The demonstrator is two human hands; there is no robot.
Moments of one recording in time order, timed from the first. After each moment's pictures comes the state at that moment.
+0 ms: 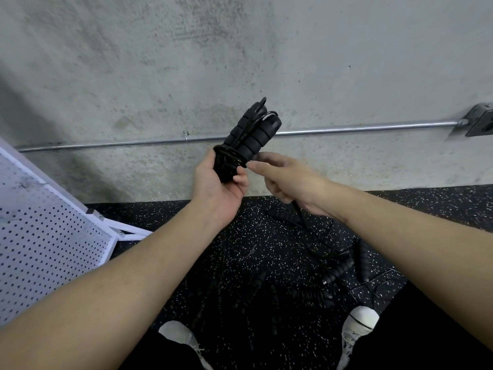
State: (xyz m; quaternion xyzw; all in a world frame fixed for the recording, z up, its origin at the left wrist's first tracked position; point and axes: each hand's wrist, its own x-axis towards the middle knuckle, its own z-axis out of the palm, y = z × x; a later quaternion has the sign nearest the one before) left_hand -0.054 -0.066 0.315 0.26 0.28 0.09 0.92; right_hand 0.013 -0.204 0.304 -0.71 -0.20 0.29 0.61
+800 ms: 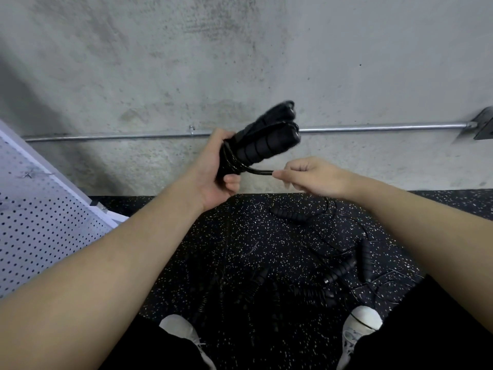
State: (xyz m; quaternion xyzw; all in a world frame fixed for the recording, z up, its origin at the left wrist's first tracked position) left_hand -0.056 -0.034 0.329 0.51 0.24 -0.05 0.83; right_hand 0.041 -0.234 0.302 -0.83 -0.32 0.26 0.38
